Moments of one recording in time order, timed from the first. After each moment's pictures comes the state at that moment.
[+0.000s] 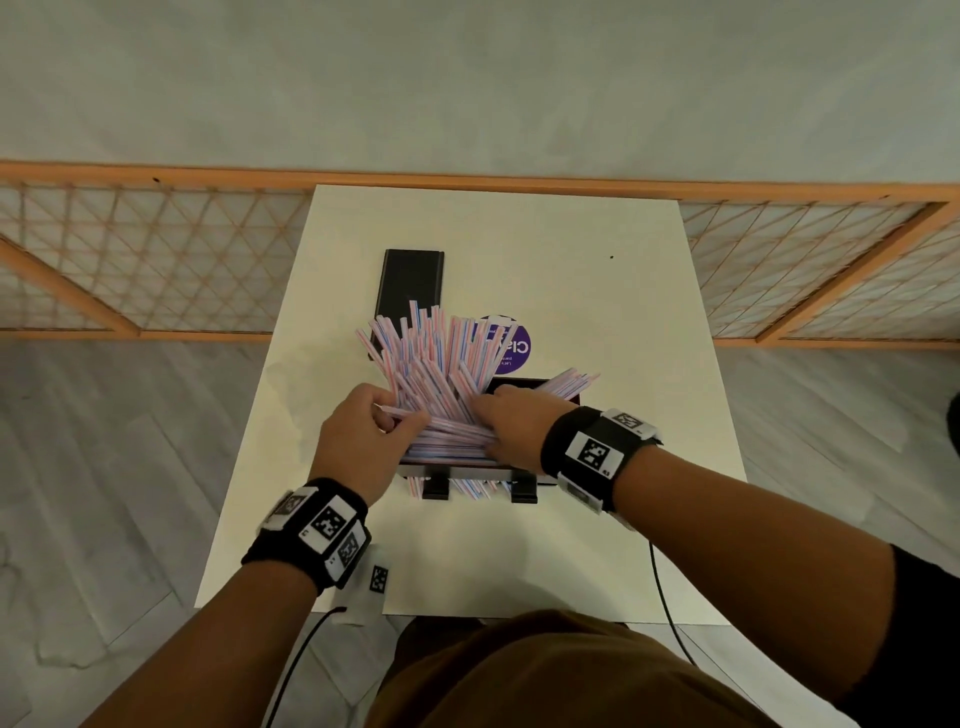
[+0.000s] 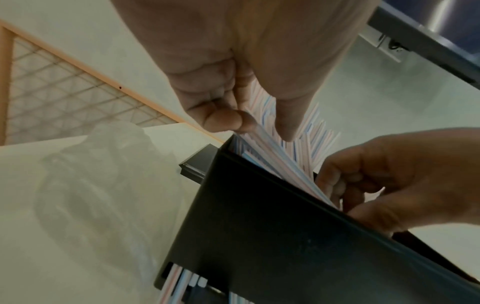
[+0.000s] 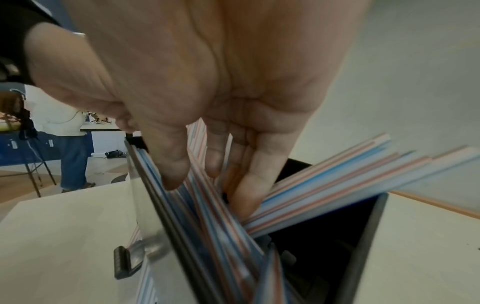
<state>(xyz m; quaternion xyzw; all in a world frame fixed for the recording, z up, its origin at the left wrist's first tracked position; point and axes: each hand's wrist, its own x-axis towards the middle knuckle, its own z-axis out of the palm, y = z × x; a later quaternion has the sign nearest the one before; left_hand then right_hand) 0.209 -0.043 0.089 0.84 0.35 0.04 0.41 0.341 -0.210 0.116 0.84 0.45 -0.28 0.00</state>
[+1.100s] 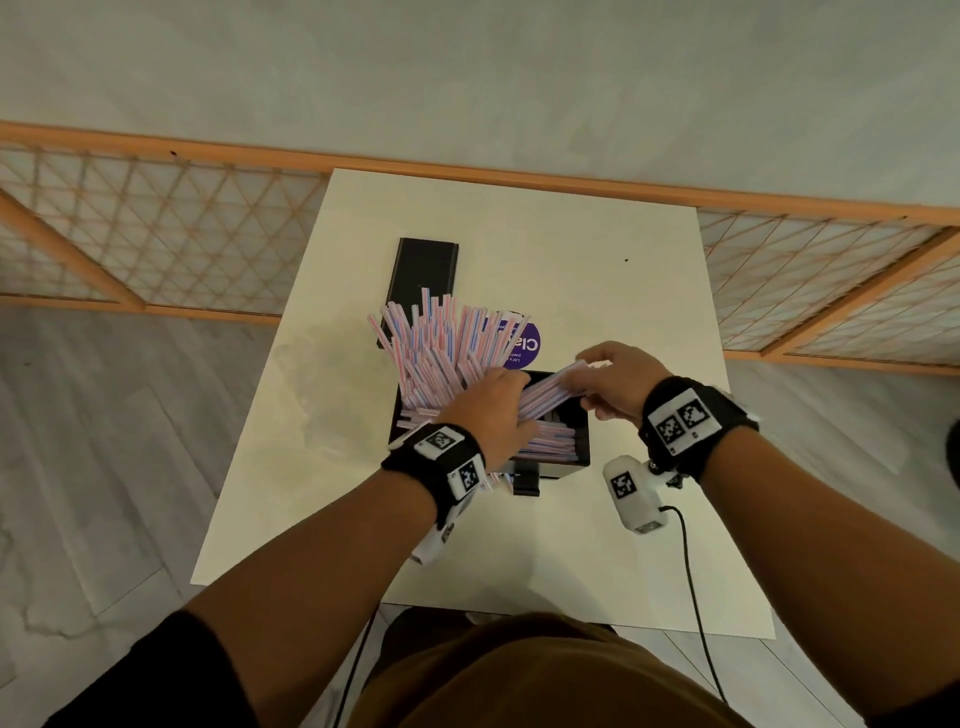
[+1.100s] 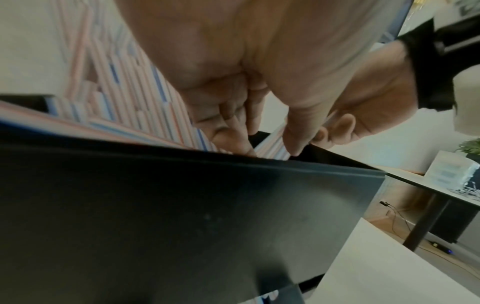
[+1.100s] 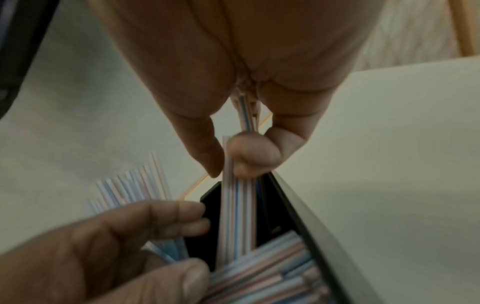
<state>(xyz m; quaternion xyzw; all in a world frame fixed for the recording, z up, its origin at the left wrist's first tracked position) 0.286 -0.113 0.082 0.94 0.08 -0.11 0.32 0.407 -0.270 0.114 0.83 -0.01 -0.38 -0.41</state>
